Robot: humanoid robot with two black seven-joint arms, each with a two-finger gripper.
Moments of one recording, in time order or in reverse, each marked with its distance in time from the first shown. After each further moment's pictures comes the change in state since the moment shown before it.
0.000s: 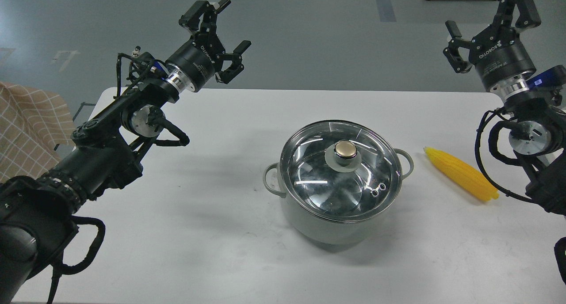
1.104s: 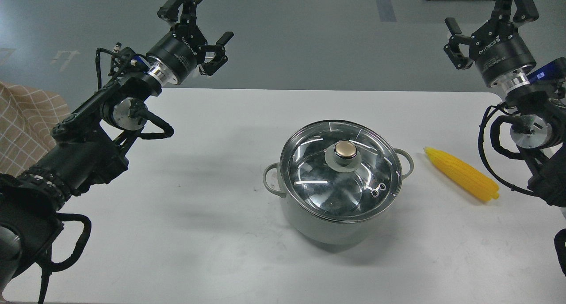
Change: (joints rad) left arm -0.001 0.055 -0.009 -0.005 -0.028 0.000 0.024; right arm 0.058 0.004 -0.061 -0.088 -0.039 -0.002 0.000
